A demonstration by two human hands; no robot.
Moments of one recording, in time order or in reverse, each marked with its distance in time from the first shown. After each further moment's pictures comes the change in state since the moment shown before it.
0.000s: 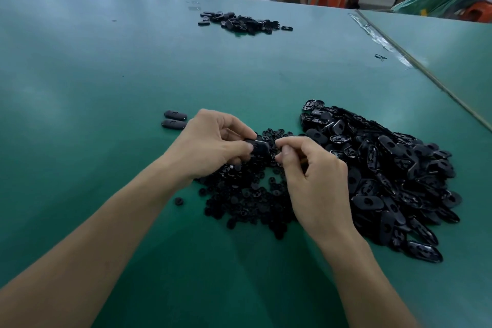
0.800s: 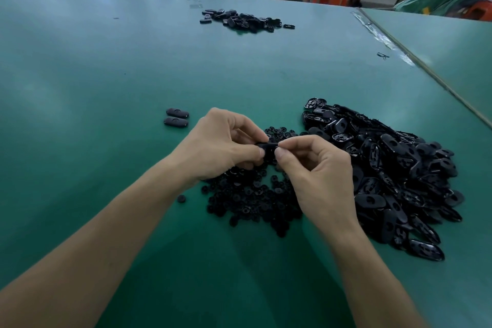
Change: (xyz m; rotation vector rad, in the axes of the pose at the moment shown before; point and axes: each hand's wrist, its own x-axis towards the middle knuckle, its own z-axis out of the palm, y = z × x) left_hand -0.005 0.008 0.005 -0.039 -0.098 0.037; right_hand 0.003 0.006 0.001 0.358 -0.024 0.146
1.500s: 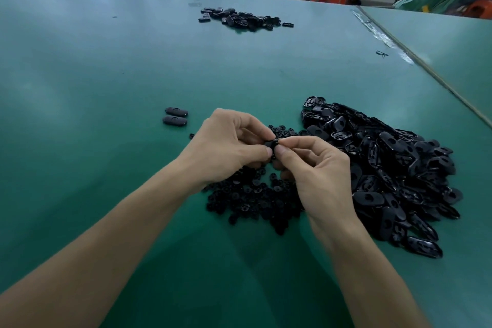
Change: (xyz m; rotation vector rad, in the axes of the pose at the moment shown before) left_hand -0.005 0.005 0.012 -0.031 0.053 0.025; right_hand -0.002 -0.001 0.003 0.277 0.017 0.200
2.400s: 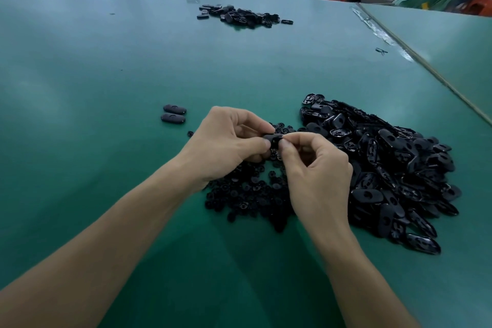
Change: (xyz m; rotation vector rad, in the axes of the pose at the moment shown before) left_hand -0.002 0.002 0.004 -0.071 0.009 -0.028; right_hand -0.007 -0.002 0.005 -0.437 0.185 -0.256
